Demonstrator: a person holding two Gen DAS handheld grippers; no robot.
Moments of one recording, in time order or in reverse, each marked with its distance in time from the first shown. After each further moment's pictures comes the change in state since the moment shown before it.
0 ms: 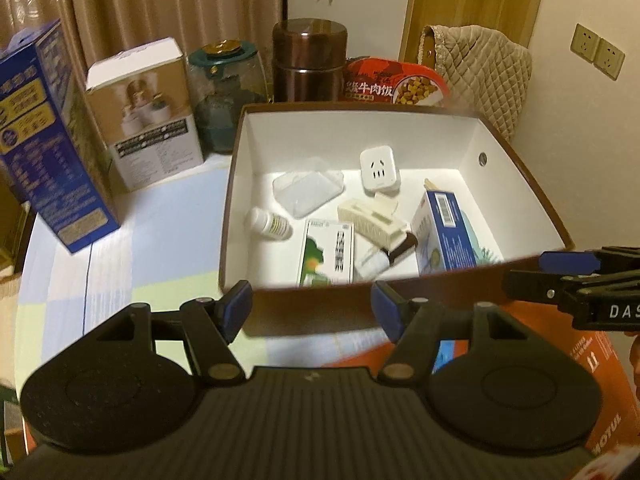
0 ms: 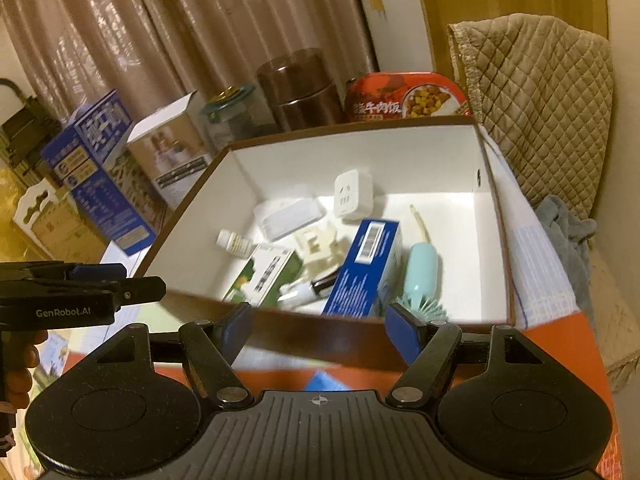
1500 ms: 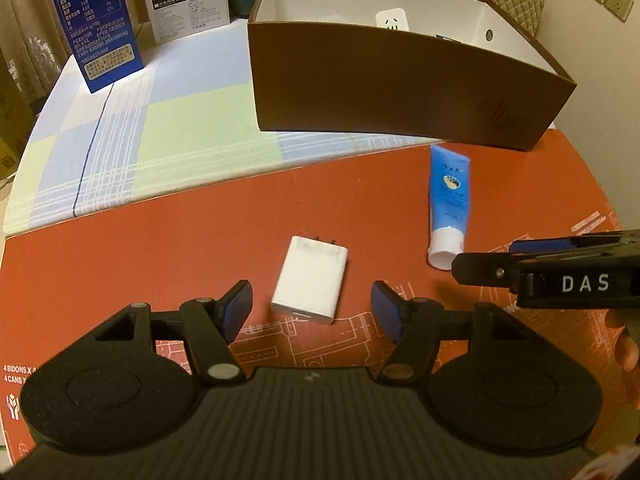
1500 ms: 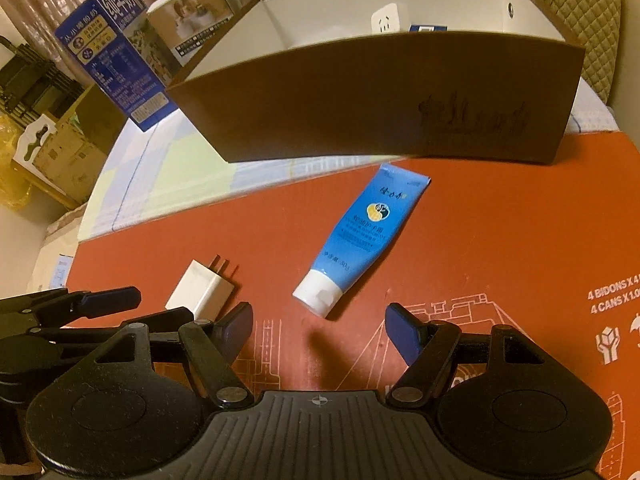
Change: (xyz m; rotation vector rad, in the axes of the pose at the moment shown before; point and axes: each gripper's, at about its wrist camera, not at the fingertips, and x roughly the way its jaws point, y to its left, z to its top) left arm -0.013 0.003 -0.151 -0.058 0.181 0.025; right arm 0.024 0.048 -0.118 0.060 0.249 -0.004
